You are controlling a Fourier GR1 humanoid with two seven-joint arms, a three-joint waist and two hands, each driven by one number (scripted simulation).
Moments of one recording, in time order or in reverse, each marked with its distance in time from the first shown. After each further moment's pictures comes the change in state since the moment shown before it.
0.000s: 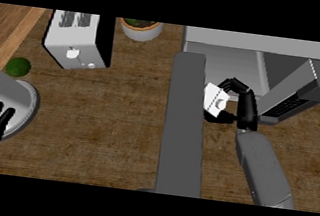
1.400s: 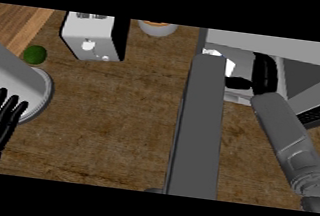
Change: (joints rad) left arm -0.065 0.016 -0.019 0.040 -0.059 -0.024 -0.001; right arm -0.457 -0.163 -0.050 0.611 0.189 -0.345 0.010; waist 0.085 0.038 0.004
